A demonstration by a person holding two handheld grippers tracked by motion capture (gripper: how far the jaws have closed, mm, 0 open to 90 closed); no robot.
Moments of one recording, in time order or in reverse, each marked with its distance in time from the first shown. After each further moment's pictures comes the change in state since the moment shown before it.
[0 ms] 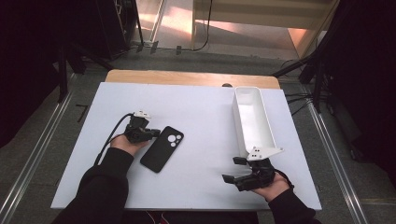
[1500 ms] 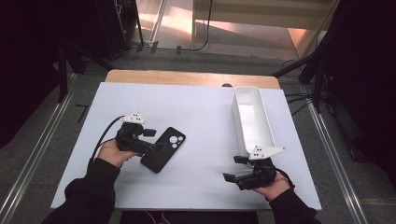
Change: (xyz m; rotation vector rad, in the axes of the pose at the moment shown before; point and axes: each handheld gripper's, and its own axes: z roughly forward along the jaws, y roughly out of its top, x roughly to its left) left arm -0.040 -0.003 -0.069 -0.111 -0.245 0.108; right arm -0.003 0.000 -0.003 -0.028 0.011 0.005
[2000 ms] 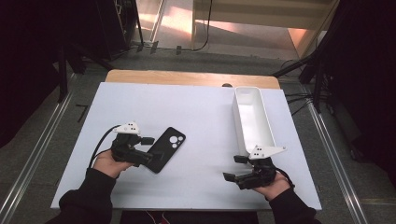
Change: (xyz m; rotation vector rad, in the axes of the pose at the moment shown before) left arm -0.014 -0.023 -0.011 -0.006 -0.021 0.001; right arm -0.001 0.000 0.000 -0.002 0.001 0.011
